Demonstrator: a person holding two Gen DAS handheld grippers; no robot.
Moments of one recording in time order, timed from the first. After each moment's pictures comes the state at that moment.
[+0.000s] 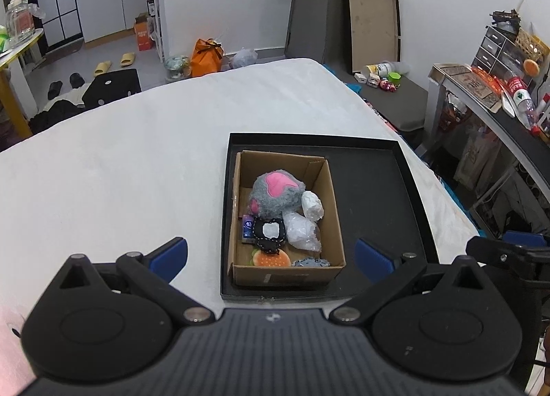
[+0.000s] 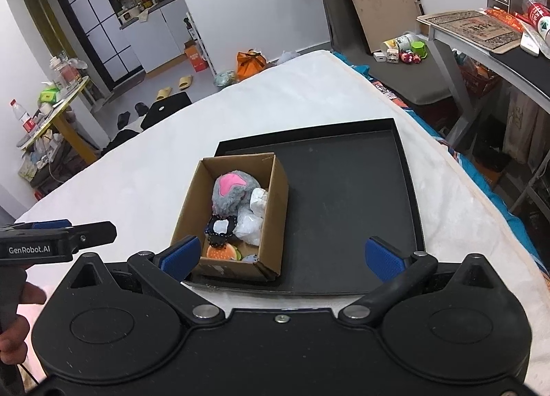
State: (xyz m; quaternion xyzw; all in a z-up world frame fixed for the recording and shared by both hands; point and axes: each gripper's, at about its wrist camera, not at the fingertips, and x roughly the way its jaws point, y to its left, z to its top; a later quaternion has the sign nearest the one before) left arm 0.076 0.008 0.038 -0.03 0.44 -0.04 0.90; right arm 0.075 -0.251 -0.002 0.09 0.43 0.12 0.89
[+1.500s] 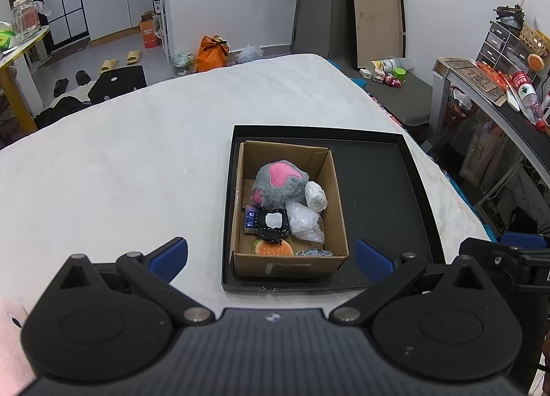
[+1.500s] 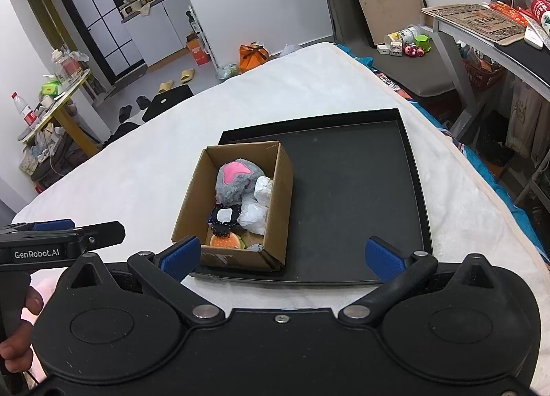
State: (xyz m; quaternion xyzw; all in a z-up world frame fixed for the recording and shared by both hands) left arm 0.065 0.003 0.032 -0.03 0.45 -0.03 0.89; right arm 0.067 -0.244 -0.007 0.09 0.44 0.12 0.89
